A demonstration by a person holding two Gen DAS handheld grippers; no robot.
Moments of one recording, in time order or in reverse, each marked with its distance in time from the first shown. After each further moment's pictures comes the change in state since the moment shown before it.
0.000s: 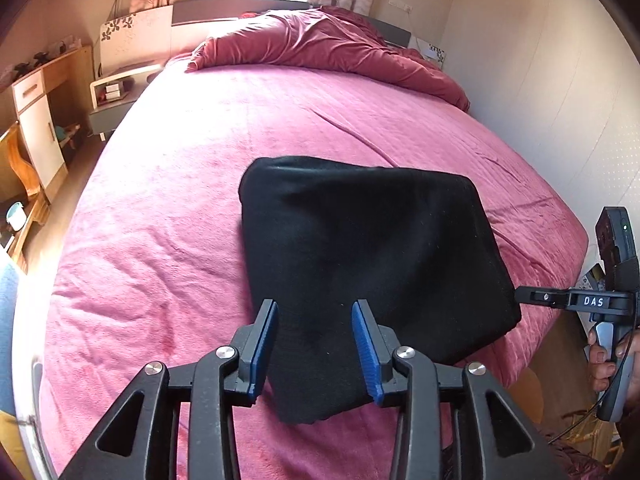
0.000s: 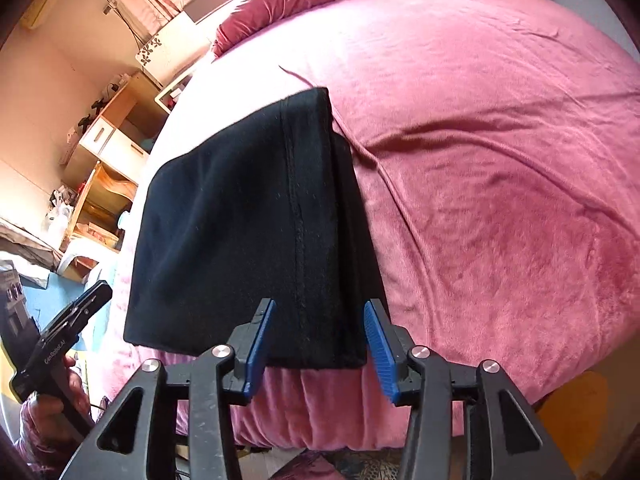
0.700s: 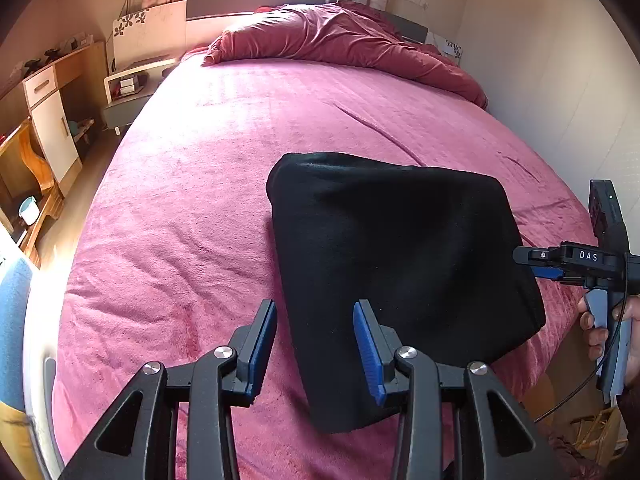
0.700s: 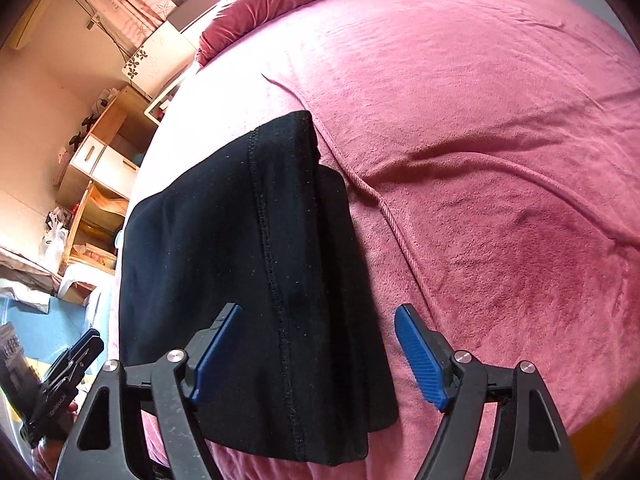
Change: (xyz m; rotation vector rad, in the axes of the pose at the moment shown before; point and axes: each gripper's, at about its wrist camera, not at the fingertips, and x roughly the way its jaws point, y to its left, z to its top) left arm 0.010 0.014 0.006 -0.013 0.026 0.058; right arm 0.040 -0.009 0.047 0.066 0.005 0.013
